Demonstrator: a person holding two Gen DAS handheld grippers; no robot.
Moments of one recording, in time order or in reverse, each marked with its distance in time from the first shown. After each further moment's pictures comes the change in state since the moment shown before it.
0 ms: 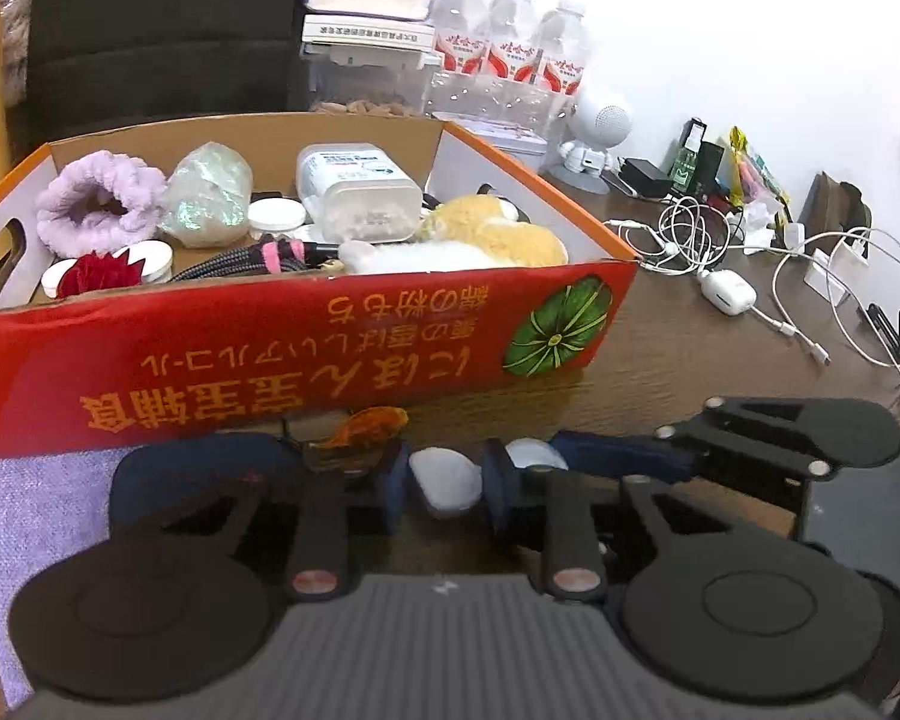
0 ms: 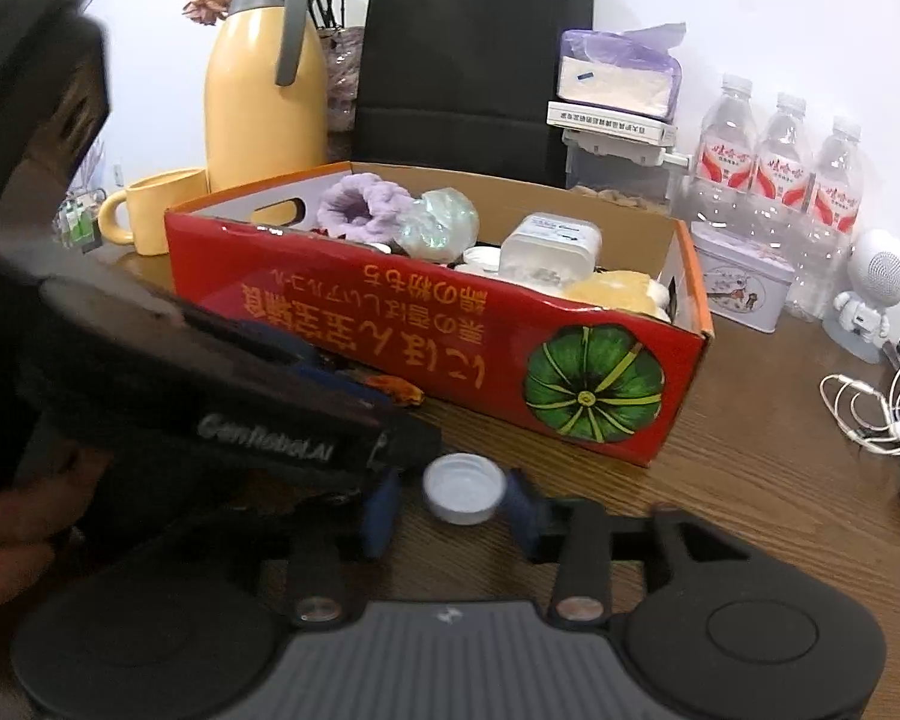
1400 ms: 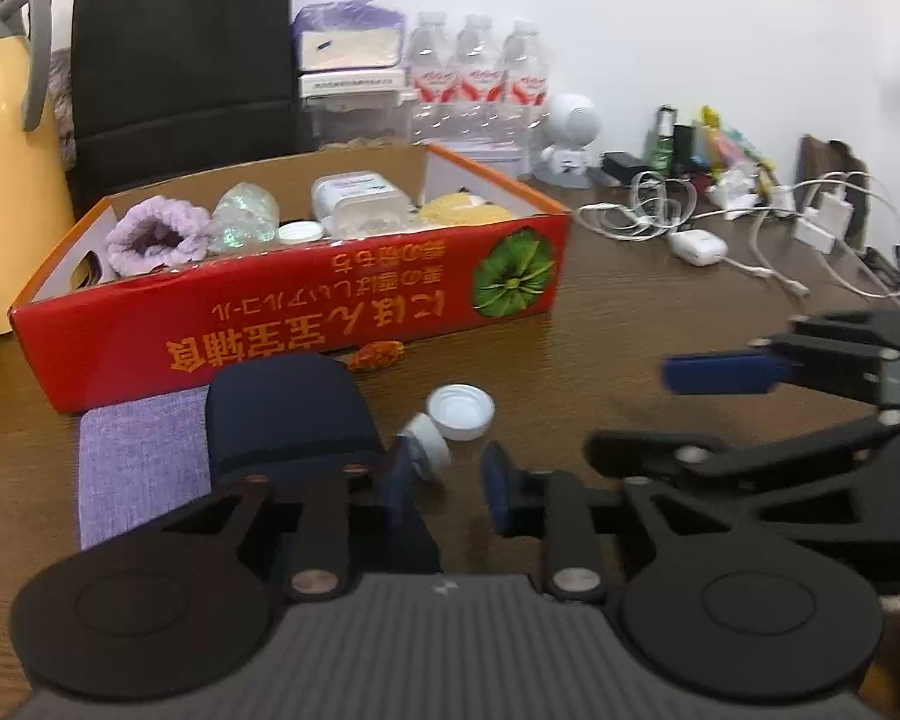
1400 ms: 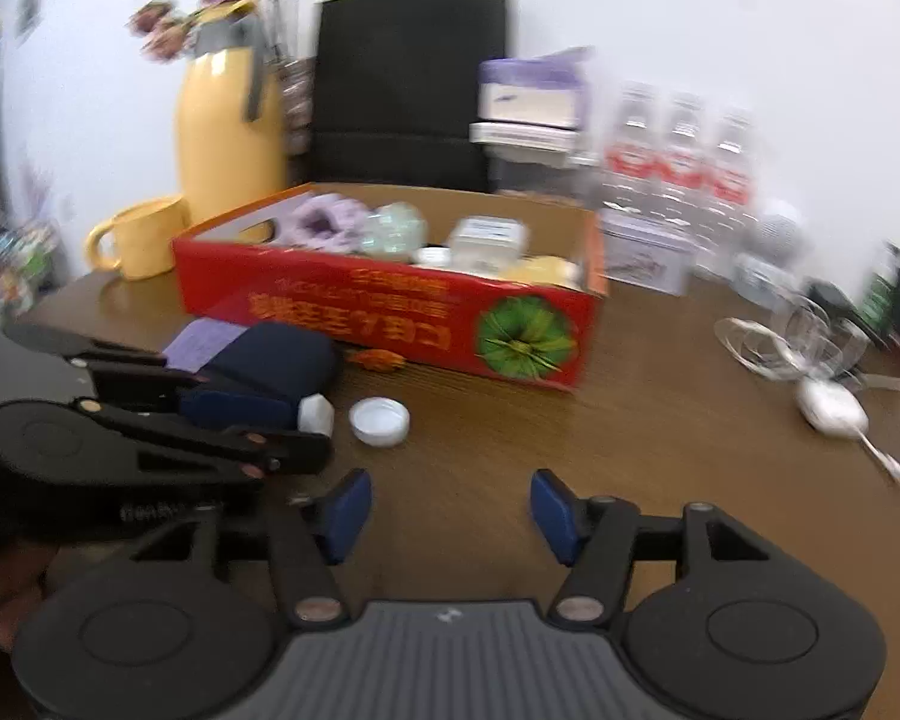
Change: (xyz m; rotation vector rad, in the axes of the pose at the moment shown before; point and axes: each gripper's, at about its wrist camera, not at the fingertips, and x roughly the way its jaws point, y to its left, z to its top) left arm -0.054 -0.030 -0.051 0.125 -0.069 0.099; right arm -0.070 0.019 -0.019 0.059 -0.006 -0.120
